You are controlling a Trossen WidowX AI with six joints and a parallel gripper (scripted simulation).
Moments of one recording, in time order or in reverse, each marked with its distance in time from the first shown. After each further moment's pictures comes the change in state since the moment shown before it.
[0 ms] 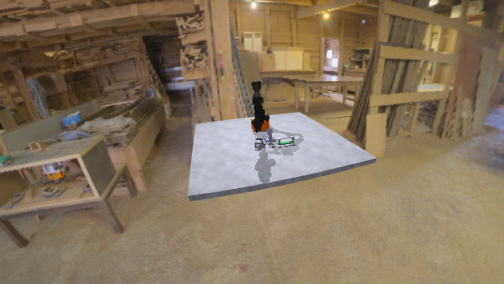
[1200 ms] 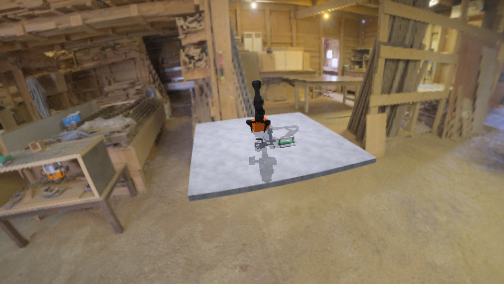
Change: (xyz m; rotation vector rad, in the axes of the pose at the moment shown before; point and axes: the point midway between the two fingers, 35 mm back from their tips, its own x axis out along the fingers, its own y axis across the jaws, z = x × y) arm 0.009 -0.006 -0.001 1.440 -0.233 -0.234
